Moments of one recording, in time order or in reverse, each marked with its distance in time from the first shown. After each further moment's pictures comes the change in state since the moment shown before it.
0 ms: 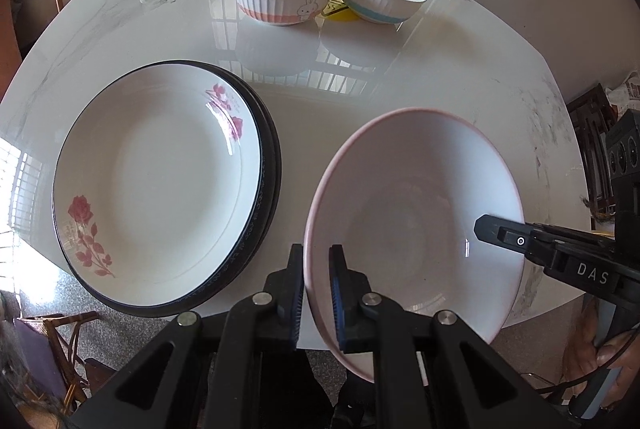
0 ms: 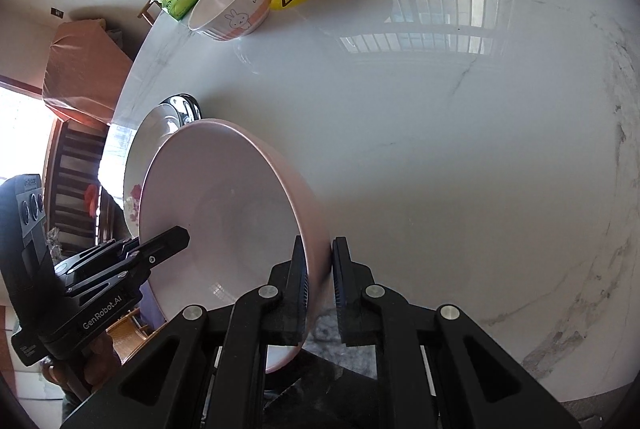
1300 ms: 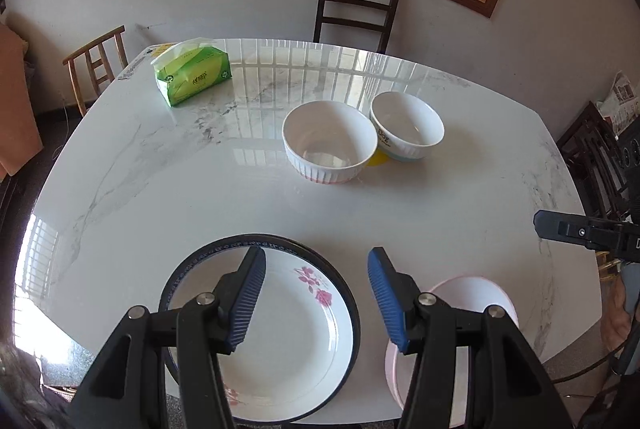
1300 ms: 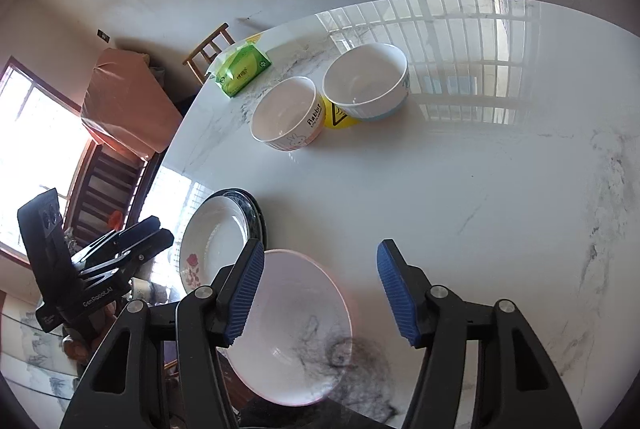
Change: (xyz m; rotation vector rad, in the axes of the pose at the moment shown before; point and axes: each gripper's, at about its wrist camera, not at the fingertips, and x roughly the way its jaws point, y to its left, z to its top) left arm -0.082 0.052 0.090 0.086 -0.277 0.059; right arm -0.078 0.033 0.065 -0.093 -0.226 0.099
